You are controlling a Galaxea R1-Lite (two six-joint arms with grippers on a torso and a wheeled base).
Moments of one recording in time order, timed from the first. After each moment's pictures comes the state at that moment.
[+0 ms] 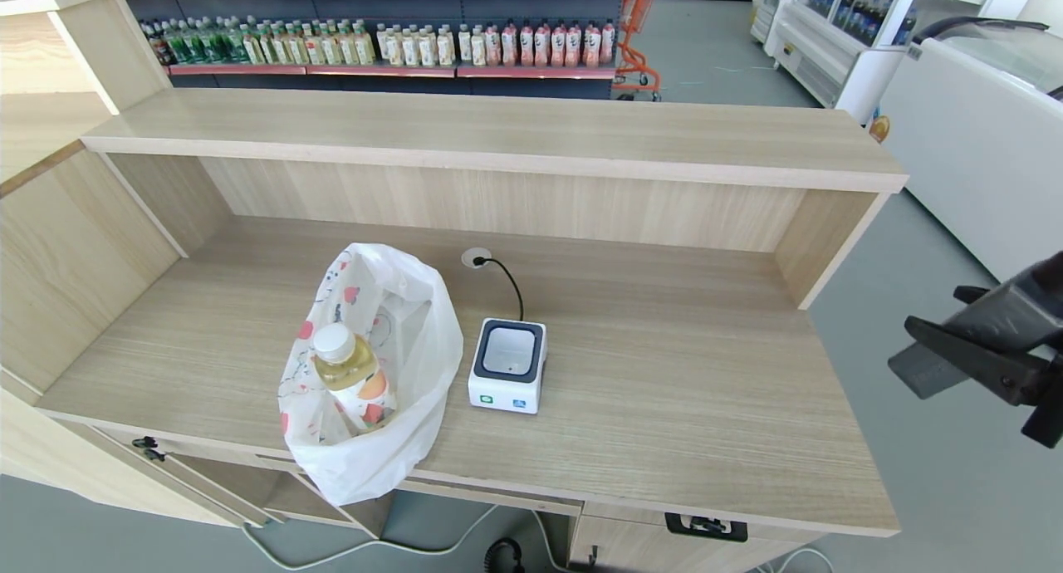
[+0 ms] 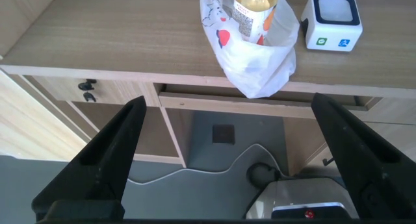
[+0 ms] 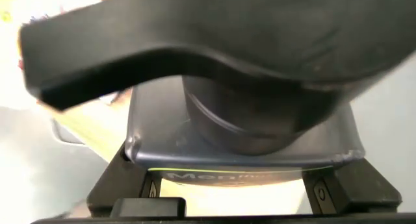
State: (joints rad) left arm -0.01 0.00 0.00 0.04 -0.04 0.03; right arm 0.03 1.06 -0.43 -0.60 0.40 -0.15
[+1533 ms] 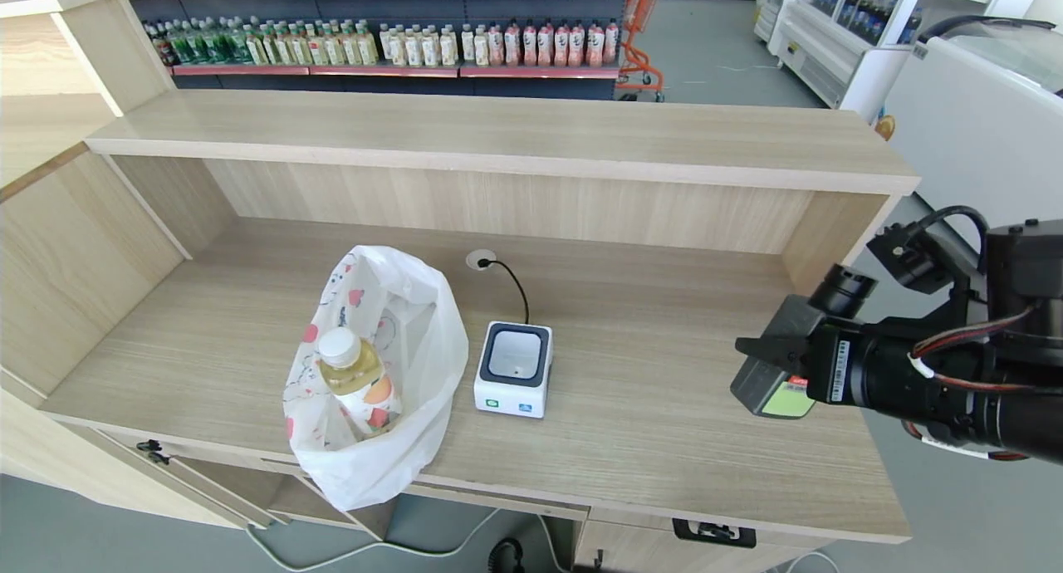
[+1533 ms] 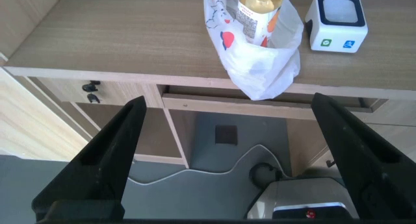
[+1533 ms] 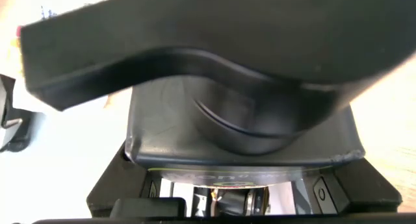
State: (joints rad) left arm -0.01 0.00 0.00 0.04 -0.04 0.04; right arm 0.47 1.39 -0.70 -0.29 -0.03 0.34
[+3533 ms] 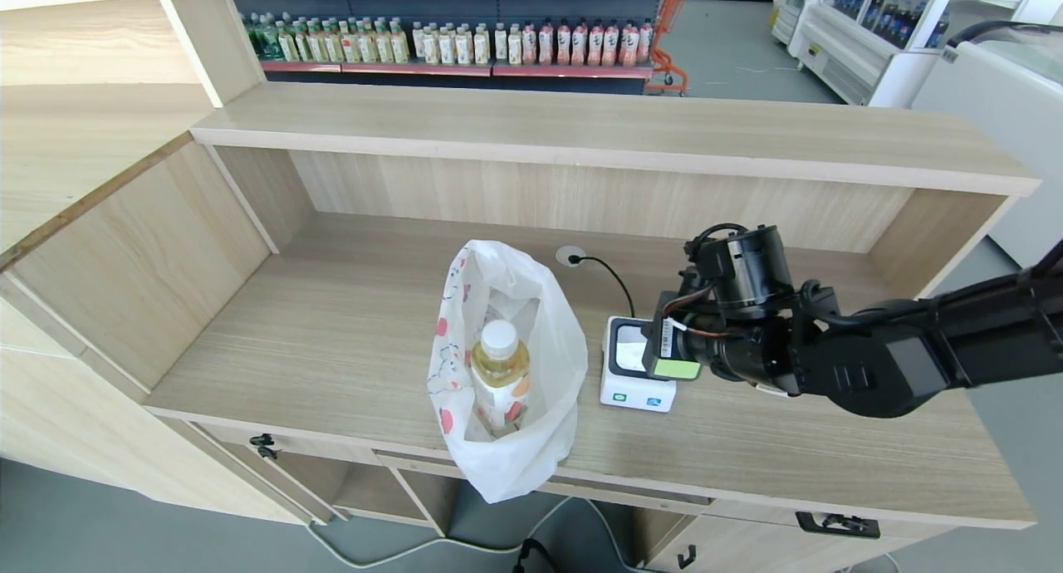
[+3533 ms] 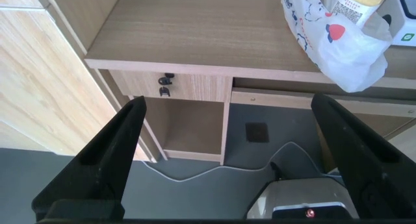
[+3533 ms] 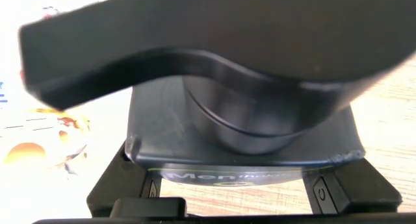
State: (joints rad) left arm -0.01 0.00 0.00 0.04 -0.04 0.04; right arm 0.54 1.92 -1.09 -0.30 -0.33 0.34
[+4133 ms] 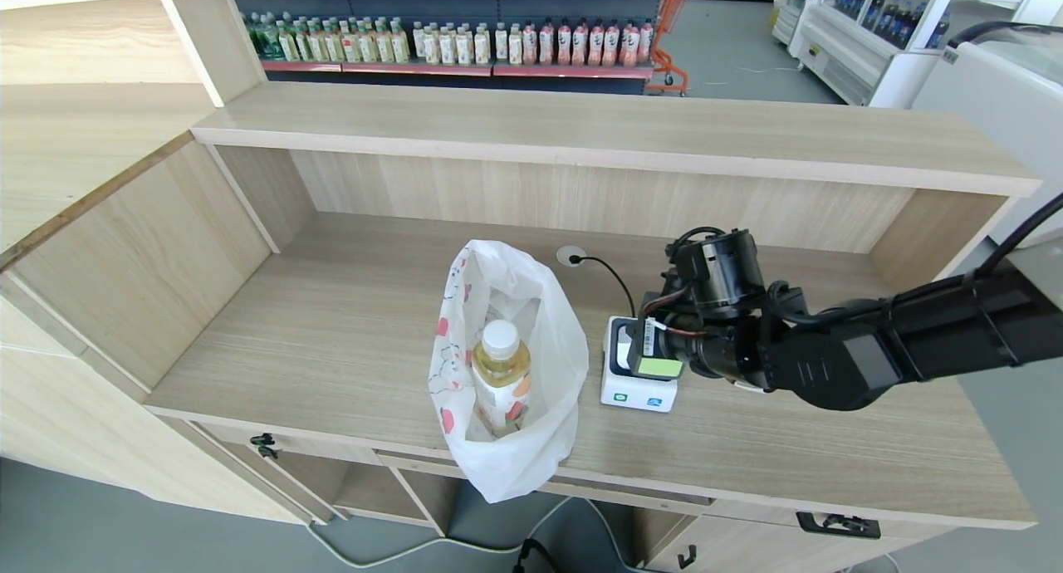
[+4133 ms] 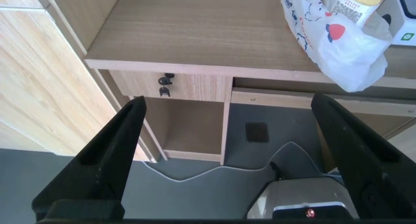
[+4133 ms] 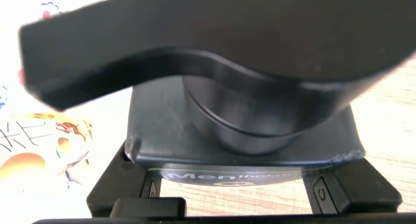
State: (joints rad) left arm -0.01 0.00 0.00 0.04 -0.04 0.04; right arm 0.55 1.99 -1.15 -0.30 -0.33 0.34
